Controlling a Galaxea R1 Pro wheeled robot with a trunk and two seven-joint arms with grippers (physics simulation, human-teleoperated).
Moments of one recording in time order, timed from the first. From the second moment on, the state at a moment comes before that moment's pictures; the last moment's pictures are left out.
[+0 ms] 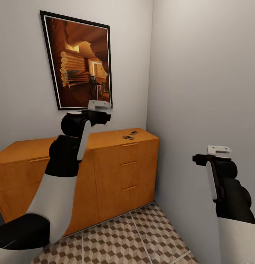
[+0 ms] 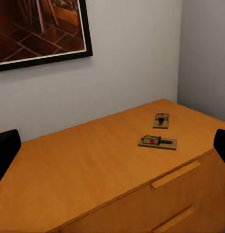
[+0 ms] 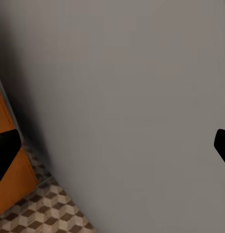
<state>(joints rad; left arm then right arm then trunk) -1.08 -0.16 -0.15 -1.45 -0.06 1.03 0.06 -0.69 -0.09 -0.18 -1.53 0.10 1.04 -0.15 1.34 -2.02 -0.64</state>
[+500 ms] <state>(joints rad) -1.10 -0.08 -0.09 -1.46 -0.04 1.04 0.05 -0.69 -0.08 -0.18 -1.53 0.10 1.04 -0.15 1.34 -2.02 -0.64</state>
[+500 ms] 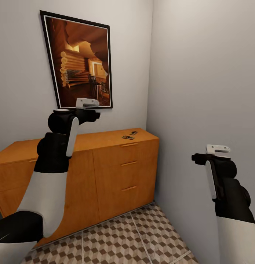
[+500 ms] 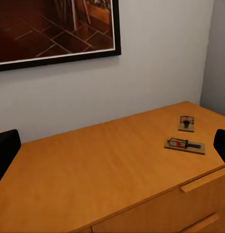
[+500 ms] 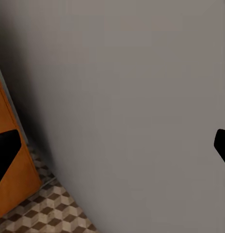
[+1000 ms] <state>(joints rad) -1.10 -0.08 -0.09 -1.46 -0.04 1.04 0.04 -0.69 -0.08 -0.17 -1.53 0.10 1.04 -0.14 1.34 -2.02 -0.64</state>
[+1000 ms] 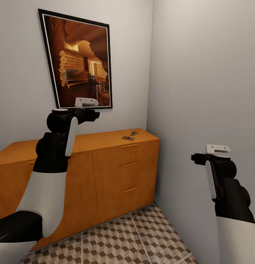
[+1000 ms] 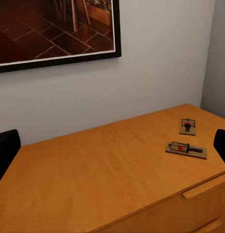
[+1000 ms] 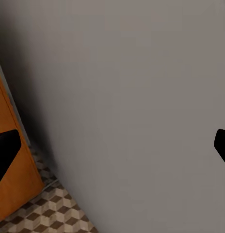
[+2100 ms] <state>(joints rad) -1.06 -0.09 -0.08 -1.41 0.01 1.04 0.04 -0.73 -0.05 -0.19 -1.49 0.08 1.04 -0.16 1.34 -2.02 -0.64</state>
